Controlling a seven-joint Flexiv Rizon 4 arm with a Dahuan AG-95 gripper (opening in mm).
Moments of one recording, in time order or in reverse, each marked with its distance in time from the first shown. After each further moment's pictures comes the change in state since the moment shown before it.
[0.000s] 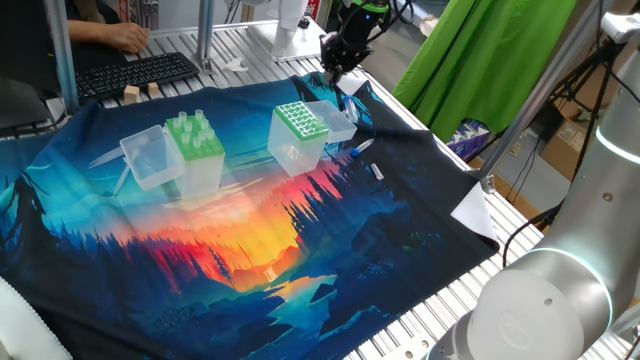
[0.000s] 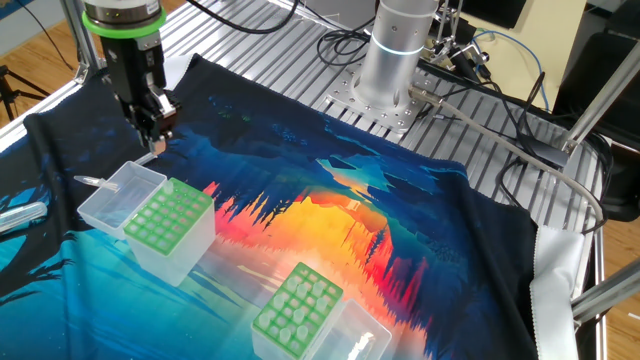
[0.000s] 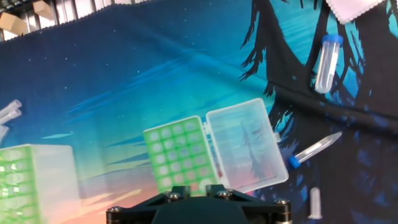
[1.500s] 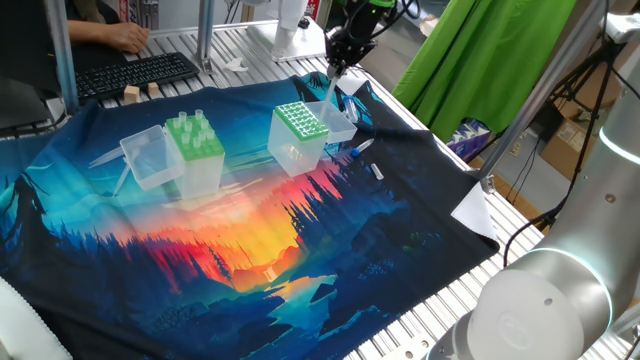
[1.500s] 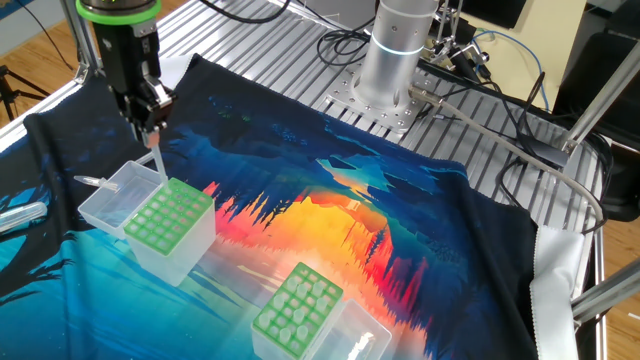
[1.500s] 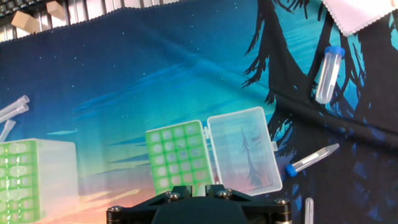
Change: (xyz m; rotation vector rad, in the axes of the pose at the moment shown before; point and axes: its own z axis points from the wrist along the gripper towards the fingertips) arm -0.005 -0.012 -0.007 -0.003 -0.031 -0.078
